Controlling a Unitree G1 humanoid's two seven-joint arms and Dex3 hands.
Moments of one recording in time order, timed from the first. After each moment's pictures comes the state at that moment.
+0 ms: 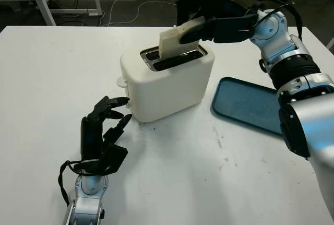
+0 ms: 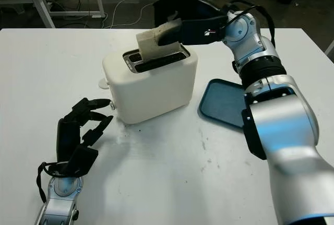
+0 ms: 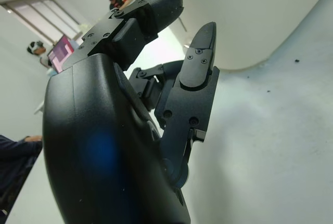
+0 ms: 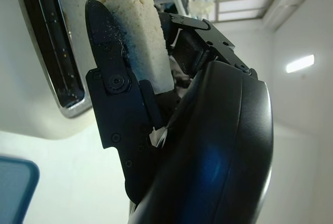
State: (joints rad) left arm 0.12 0.04 -0.03 -0.10 0.35 -0.24 0.25; right arm -1.28 -0.42 0.21 1.17 -0.33 -0.61 0.51
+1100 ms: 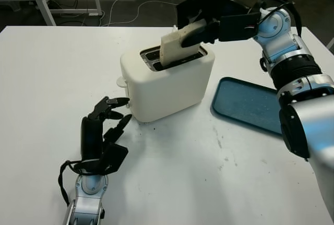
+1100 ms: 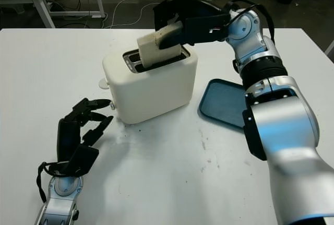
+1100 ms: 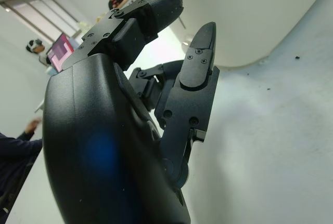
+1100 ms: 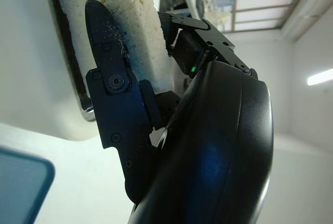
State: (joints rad) left arm 0.12 0.04 -0.03 -0.10 0.34 -0.24 0.25; right arm -1.26 -0.40 0.22 1.14 -0.29 -0.57 0.64
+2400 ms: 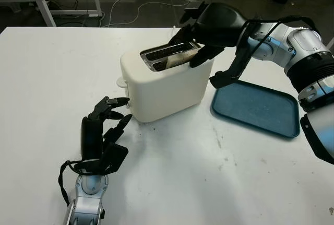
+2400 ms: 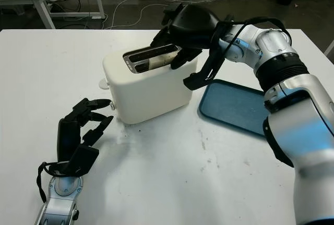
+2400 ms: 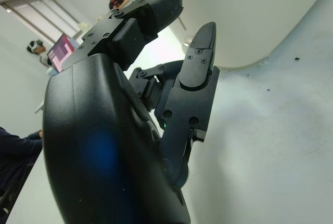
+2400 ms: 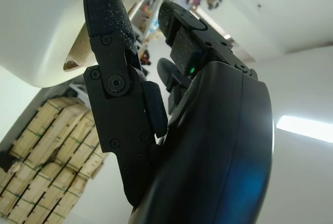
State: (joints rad) left arm 0.12 0.04 -0.03 -0.10 0.34 -0.24 0.25; right arm -1.25 -0.58 0.62 0.98 -0.95 -0.77 -0.19
